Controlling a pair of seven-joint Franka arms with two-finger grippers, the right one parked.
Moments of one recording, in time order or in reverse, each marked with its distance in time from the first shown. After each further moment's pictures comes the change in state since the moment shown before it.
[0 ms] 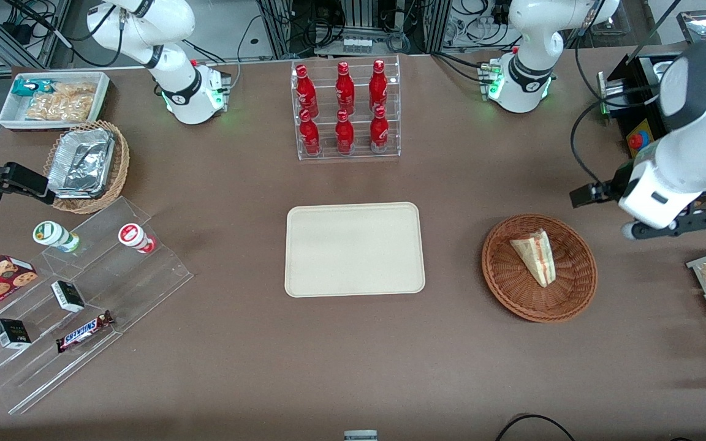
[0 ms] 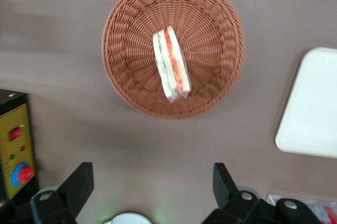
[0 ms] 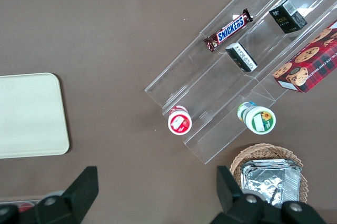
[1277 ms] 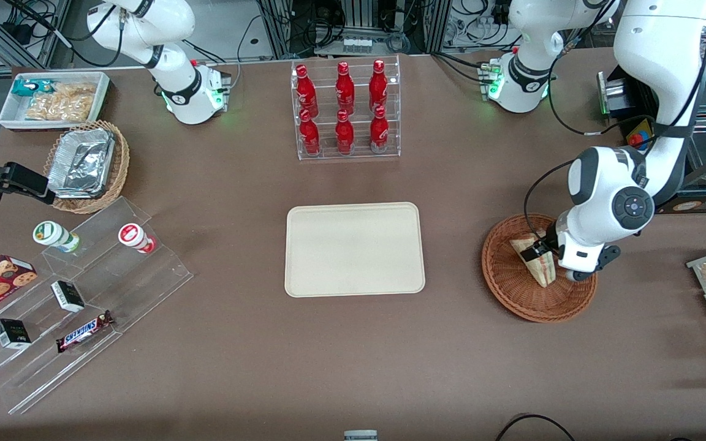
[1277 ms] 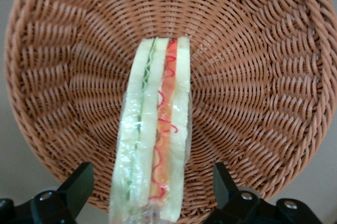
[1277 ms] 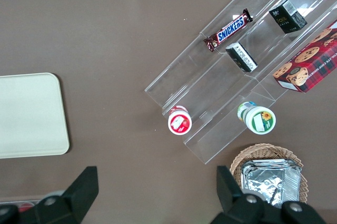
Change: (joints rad) arm -0.019 0.204 0.008 -0.376 0.000 0.643 -0.383
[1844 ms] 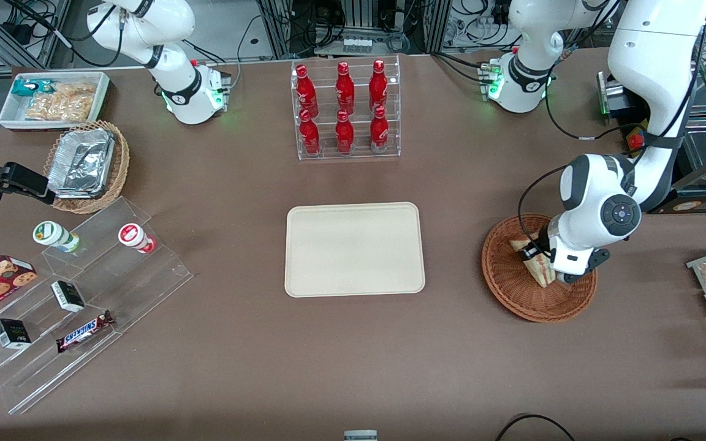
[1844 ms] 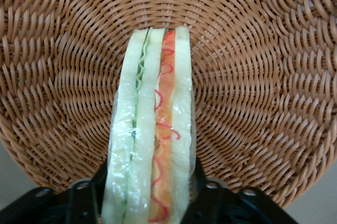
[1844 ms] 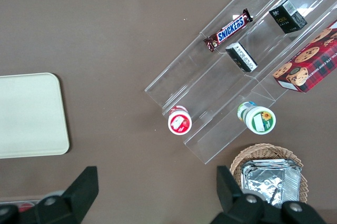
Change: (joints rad) arm -0.003 0.039 0.000 -0.002 0.000 0.024 -0.004
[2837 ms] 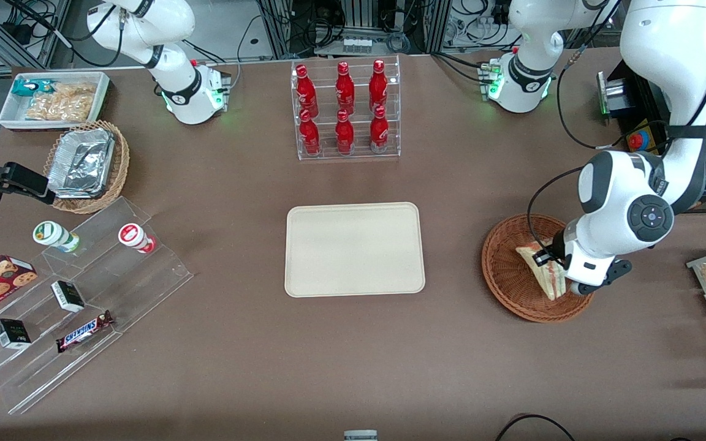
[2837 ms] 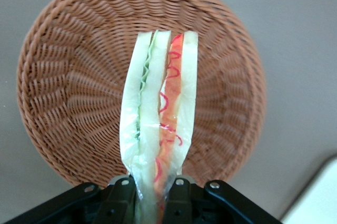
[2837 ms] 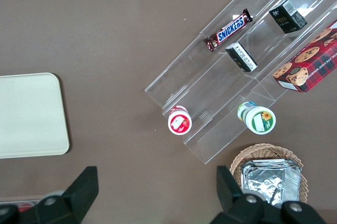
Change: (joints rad) arm -0.008 -0.031 -0.032 0.198 0.006 -0.207 0.079
